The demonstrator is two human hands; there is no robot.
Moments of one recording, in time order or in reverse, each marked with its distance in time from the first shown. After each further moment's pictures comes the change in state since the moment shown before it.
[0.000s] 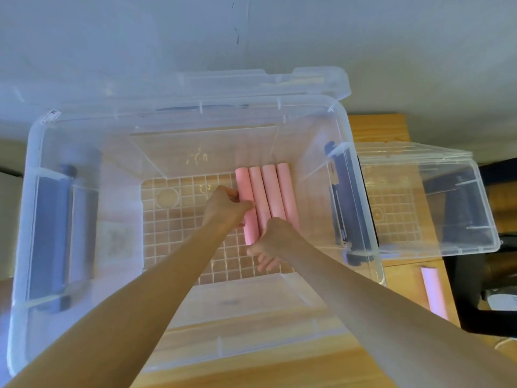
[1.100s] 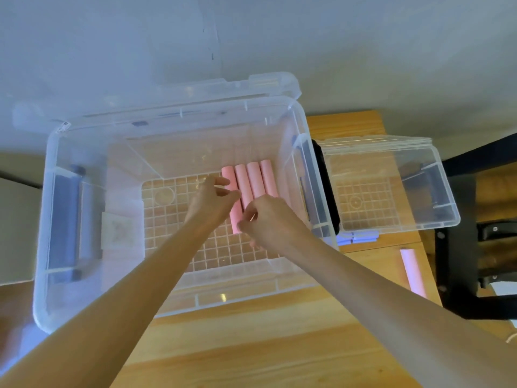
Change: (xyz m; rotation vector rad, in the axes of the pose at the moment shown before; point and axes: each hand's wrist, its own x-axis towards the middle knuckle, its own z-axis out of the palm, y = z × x) left_hand -0.058 0.021 -0.009 0.065 0.070 0.126; right_hand -0.078 0.004 -0.024 -0.123 0.237 -0.405
